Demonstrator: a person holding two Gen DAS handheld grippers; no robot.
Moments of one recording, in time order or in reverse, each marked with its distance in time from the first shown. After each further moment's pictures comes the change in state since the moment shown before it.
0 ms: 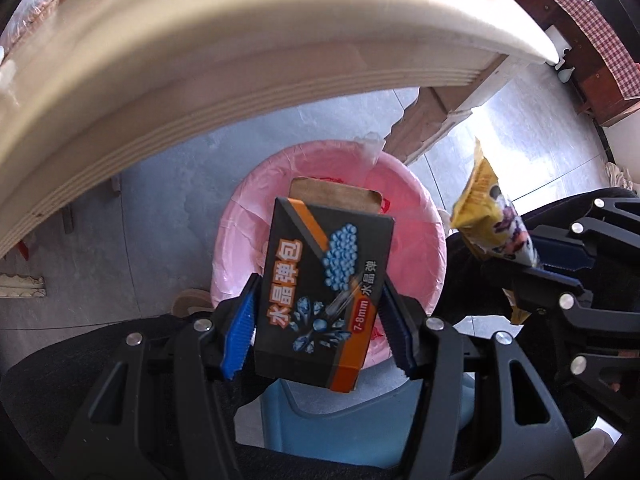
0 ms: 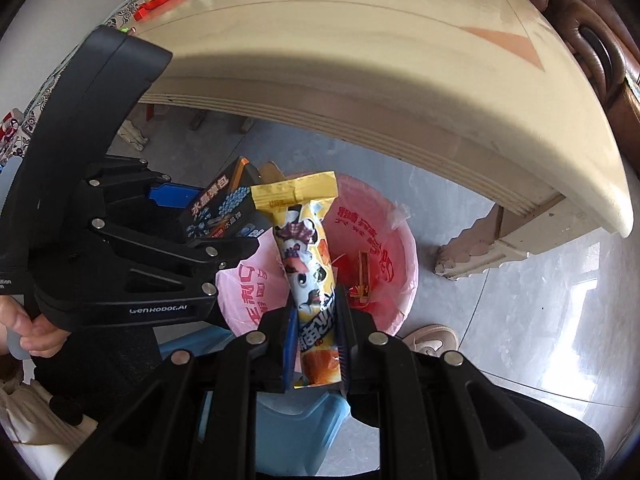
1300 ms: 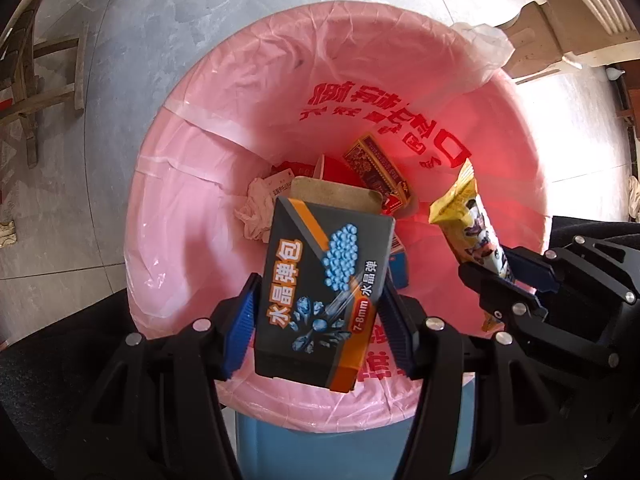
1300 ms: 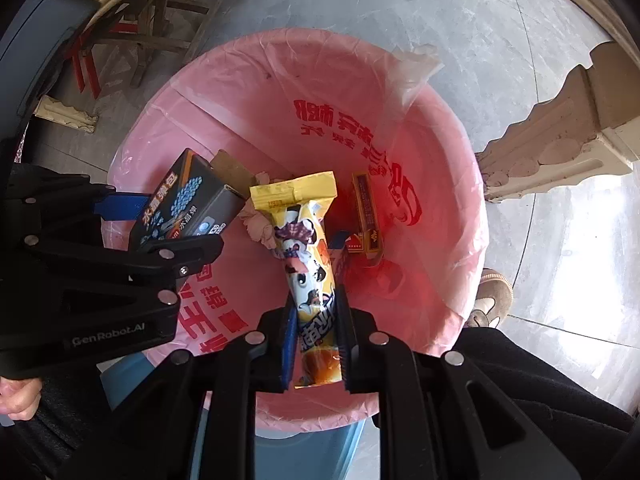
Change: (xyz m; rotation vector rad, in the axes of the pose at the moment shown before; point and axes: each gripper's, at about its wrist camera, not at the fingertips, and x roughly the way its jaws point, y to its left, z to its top) left arm 0.147 0.021 0.010 -0.130 0.309 0.001; right arm 0.169 -0.043 -0.014 0.163 0.256 0.035
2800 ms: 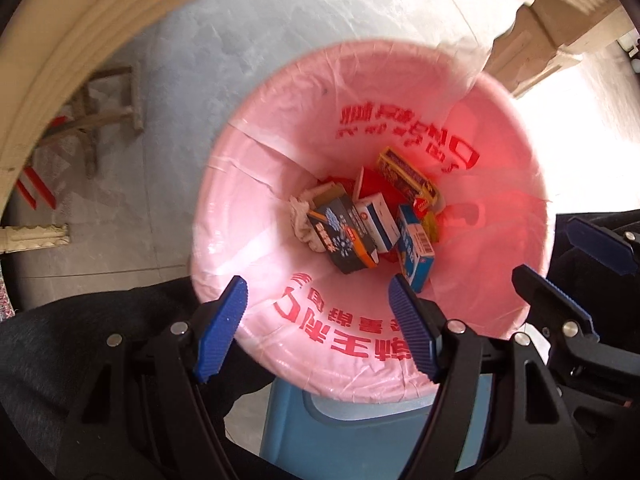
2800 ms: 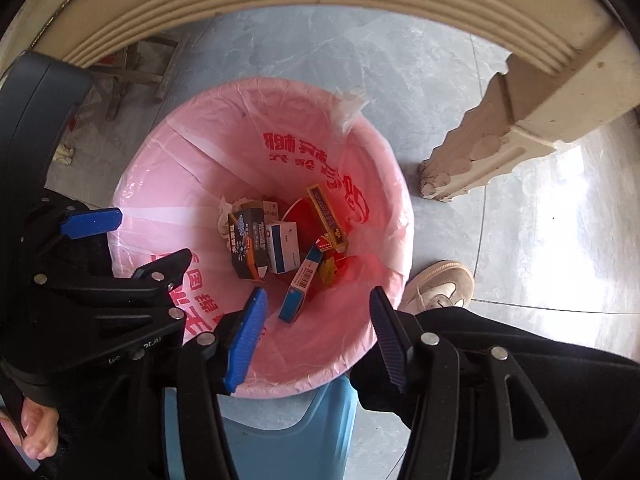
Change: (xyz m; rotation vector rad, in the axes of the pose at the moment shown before) left arm -0.036 -0.026 -0.021 -0.013 -0.106 0.224; right arm -0.062 0.002 -0.032 0.096 -0.134 -0.132
